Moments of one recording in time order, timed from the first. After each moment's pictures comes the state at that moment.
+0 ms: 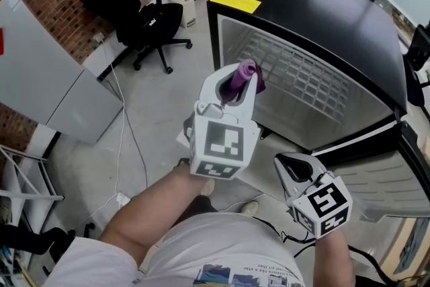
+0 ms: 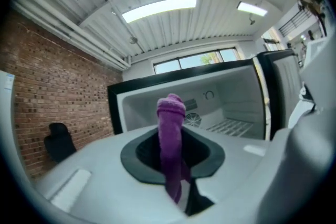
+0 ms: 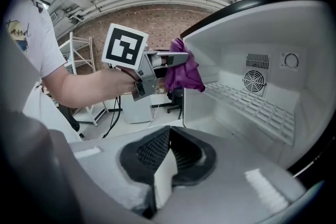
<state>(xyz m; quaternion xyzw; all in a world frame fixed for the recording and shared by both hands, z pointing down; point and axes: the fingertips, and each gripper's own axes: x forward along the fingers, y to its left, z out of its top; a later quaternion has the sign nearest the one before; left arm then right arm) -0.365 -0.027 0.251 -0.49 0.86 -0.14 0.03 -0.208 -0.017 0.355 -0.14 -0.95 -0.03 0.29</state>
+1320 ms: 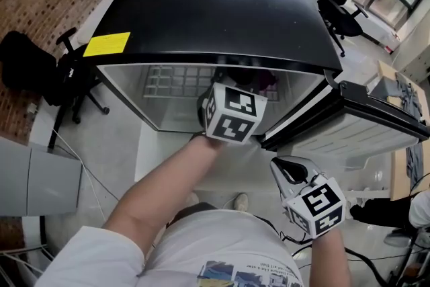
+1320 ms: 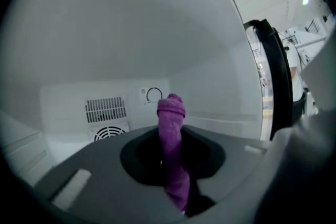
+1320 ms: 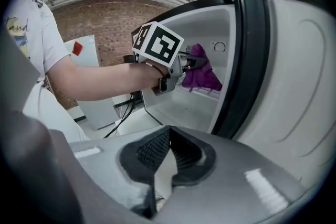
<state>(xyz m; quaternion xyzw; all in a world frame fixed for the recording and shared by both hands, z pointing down) -0.278 -0.248 0.296 -0.70 0.71 -0.11 -0.03 -0.124 -0.097 0.362 0.10 -0.94 0.03 0.34</state>
